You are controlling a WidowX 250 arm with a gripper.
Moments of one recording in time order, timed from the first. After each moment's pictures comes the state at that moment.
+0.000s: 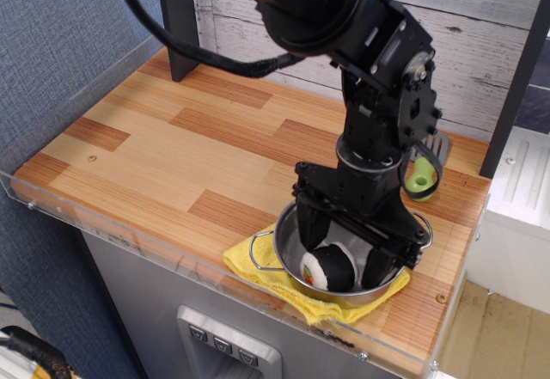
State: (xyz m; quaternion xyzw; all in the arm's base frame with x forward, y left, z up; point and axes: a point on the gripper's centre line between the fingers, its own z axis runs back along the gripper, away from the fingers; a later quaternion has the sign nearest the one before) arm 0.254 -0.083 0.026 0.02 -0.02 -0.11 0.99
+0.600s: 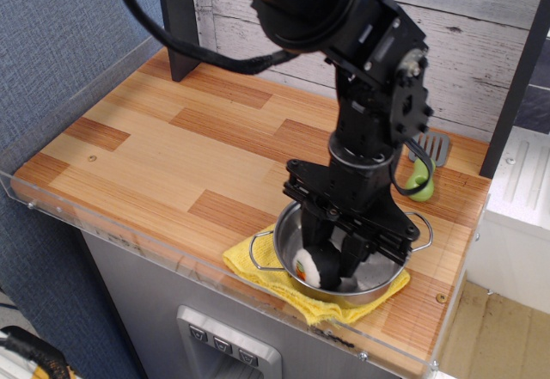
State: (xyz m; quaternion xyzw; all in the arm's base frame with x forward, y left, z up) arm 0.254 -0.075 0.032 0.03 -0.01 -0.10 0.99
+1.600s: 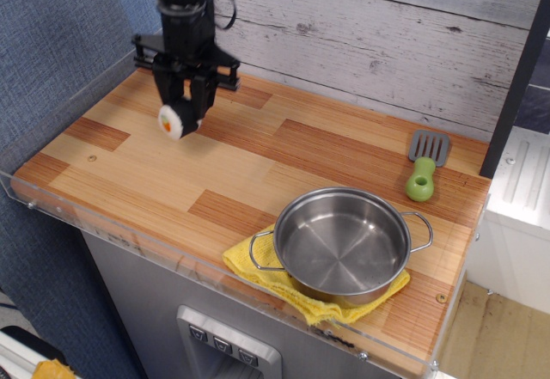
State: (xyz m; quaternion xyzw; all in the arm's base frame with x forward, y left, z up) arm 0.339 0.125 0.038 0.05 -0.03 0.07 1.00
